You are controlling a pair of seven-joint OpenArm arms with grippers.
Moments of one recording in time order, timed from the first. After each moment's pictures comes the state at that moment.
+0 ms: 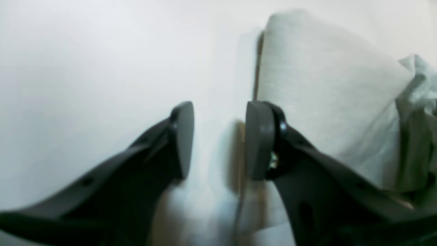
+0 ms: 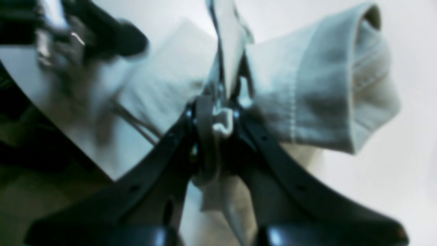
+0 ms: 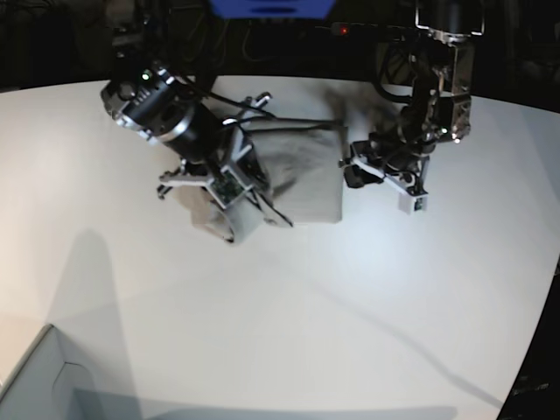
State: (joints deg) left arm 6.3 -6.5 -2.1 76.7 -31.9 -9.6 35.2; right arm -18.2 -4.7 -3.8 113.3 -5.9 39.8 -38.0
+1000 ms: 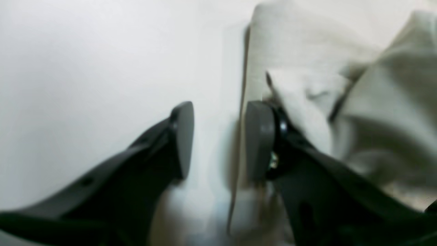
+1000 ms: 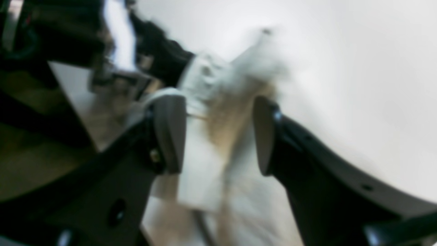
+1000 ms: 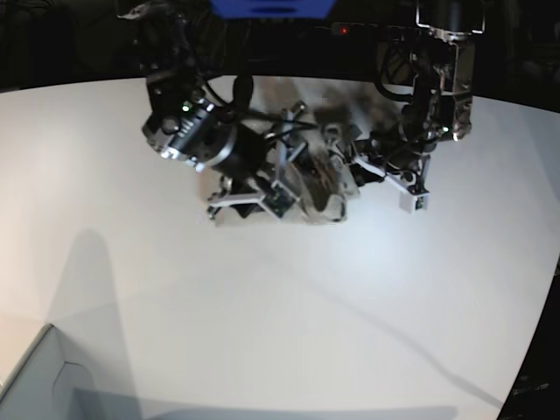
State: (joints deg) left arm 6.7 -6.7 -2.4 77.1 -32.4 -9.9 35.5; right arm -10.5 -4.1 -11.9 105.1 -6.2 39.8 -38.6
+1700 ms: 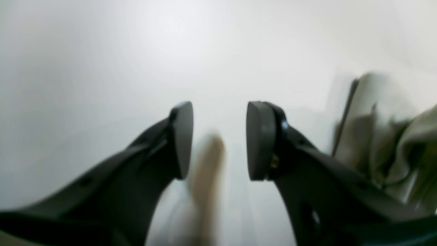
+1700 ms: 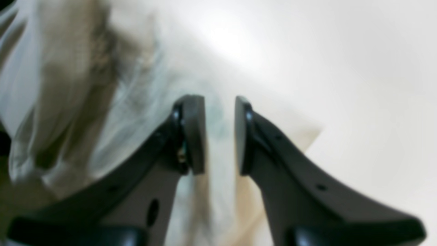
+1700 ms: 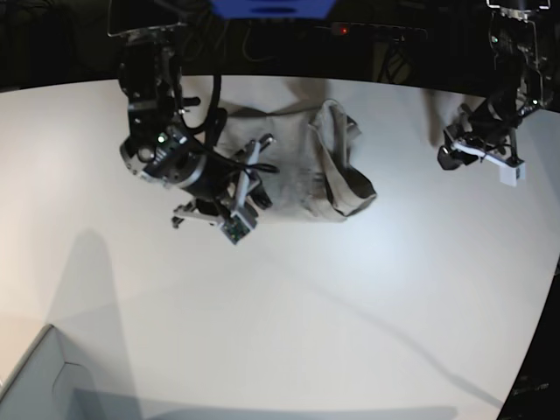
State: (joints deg) left arm 16.1 -19.8 -15.7 79.9 -48.6 -9.8 36.0; right arm -4.8 -4.6 -2.0 94.2 -5.8 39.7 -37.6
